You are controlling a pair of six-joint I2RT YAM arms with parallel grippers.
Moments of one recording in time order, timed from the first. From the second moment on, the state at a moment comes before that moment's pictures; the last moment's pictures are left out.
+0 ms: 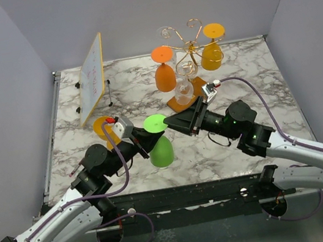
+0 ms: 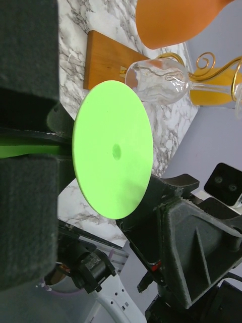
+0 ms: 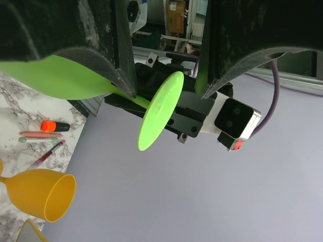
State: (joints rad) left arm -0.87 0.61 0.54 0.22 0.14 -0.26; right arm 0.94 0.98 0.73 0.35 -0.12 1.29
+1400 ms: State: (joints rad) left arm -0.87 0.33 0.55 0.03 -0.26 -0.38; right arm 0.94 0.76 0.76 -0.48 0.53 1.22
